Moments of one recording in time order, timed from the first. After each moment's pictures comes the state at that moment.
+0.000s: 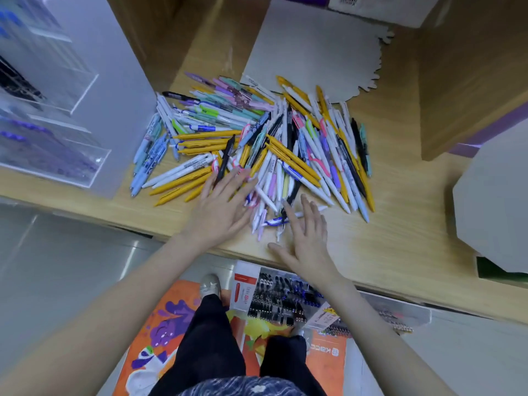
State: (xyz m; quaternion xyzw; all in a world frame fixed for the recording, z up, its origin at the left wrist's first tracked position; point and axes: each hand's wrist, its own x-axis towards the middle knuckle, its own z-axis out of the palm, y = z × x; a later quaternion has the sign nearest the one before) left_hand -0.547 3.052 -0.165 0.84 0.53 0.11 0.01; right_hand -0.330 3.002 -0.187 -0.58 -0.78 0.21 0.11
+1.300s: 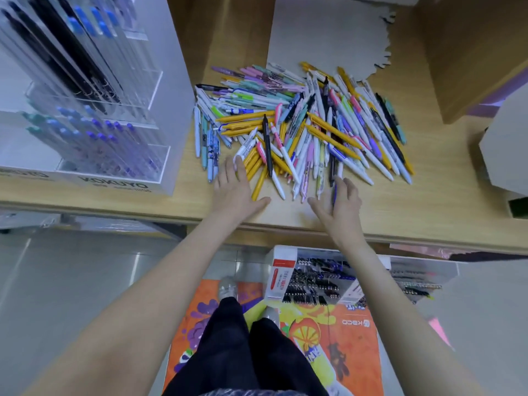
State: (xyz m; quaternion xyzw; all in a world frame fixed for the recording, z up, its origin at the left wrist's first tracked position) left_hand -0.620 3.054 -0.154 0.72 0.66 -0.05 0.19; right_hand -0.420 2.991 -0.158 -0.76 -0.56 0.24 0.21
